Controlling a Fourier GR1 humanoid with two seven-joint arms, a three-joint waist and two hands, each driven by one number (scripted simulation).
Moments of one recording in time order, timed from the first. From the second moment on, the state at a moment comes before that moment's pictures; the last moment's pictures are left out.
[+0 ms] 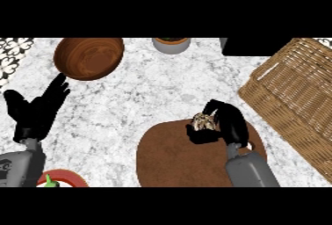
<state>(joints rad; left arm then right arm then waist) -0.21 0.26 0.16 -1.41 0.06 -0.07 0.24 -0.25 0.00 0.23 -1.37 0.84 -0.11 0.44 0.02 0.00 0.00</state>
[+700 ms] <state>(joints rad) -0.23 0.25 0.14 -1.39 0.04 -0.06 0.24 -0.66 -0.01 0.52 -1.47 1.12 -0.51 1.10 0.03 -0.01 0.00</state>
